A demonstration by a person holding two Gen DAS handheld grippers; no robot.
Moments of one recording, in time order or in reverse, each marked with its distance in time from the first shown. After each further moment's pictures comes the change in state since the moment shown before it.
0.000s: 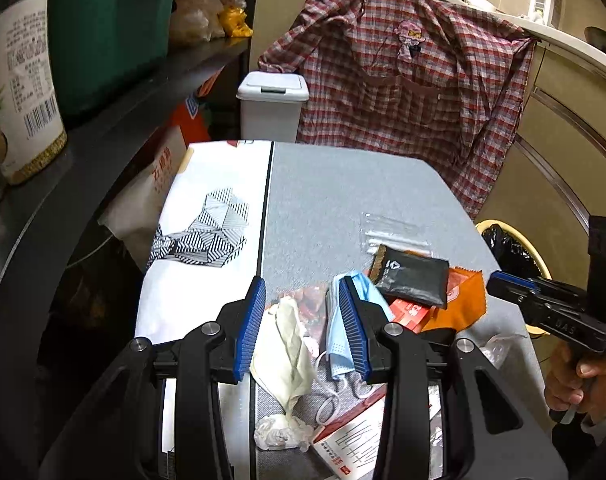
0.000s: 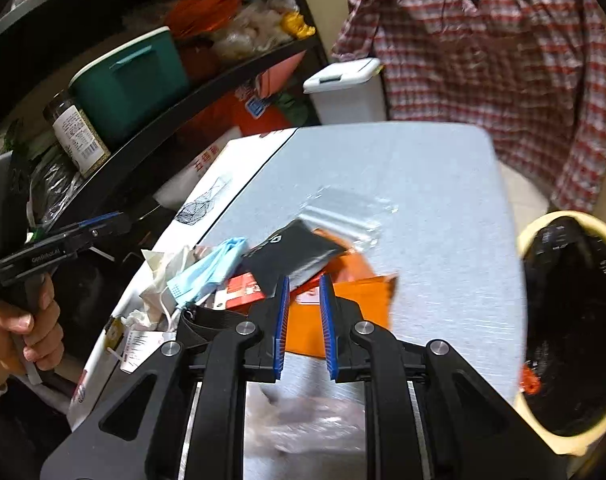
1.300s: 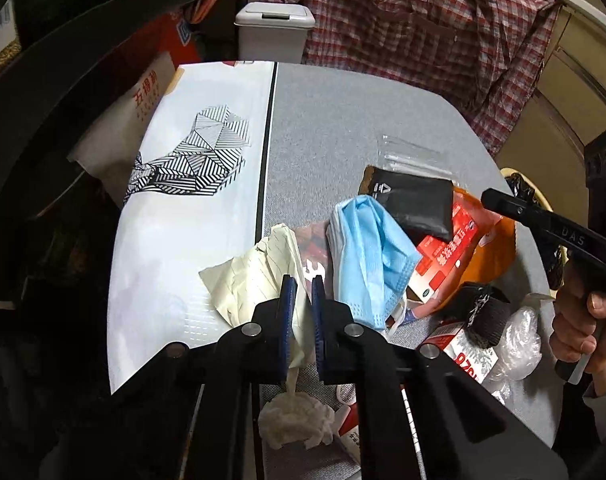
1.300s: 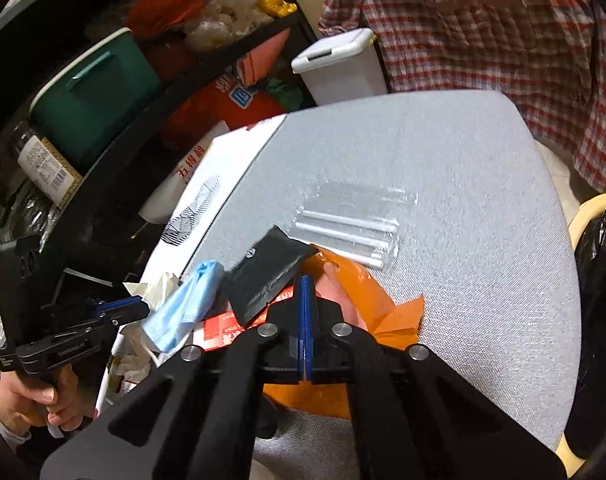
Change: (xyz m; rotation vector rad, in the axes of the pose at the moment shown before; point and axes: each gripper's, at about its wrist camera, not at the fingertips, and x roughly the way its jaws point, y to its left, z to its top) left arm 0.054 0.017 -0.018 -0.012 0.221 -0.017; right arm 0.046 -0.017 0.027 0.094 0.048 0.039
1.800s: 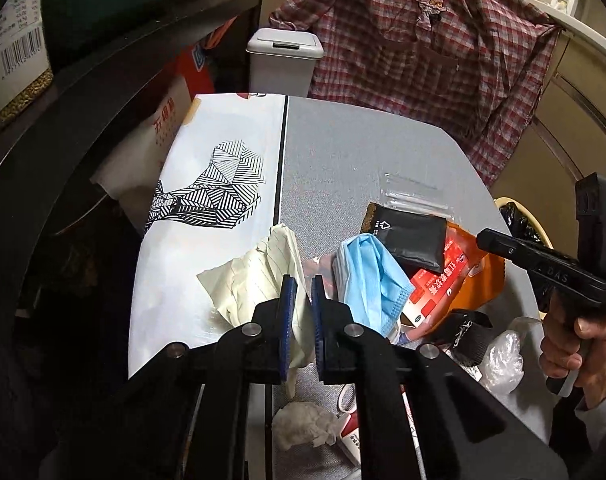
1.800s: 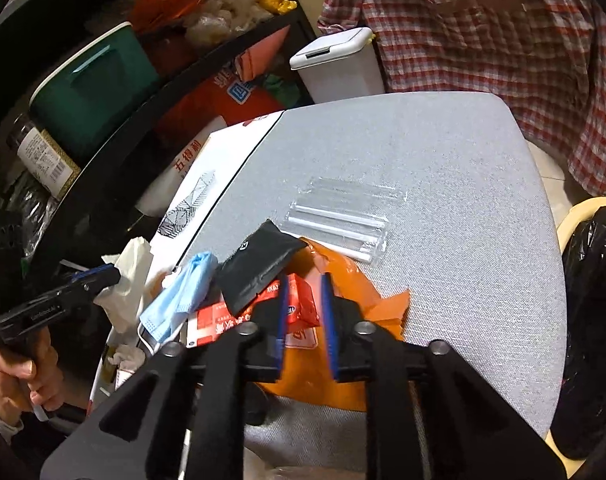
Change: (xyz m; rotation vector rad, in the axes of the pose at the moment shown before) left arm -0.023 0.005 0.009 -0.025 -0.079 0.009; right arm -0.002 0.002 -0.004 -0.041 0.029 -0.028
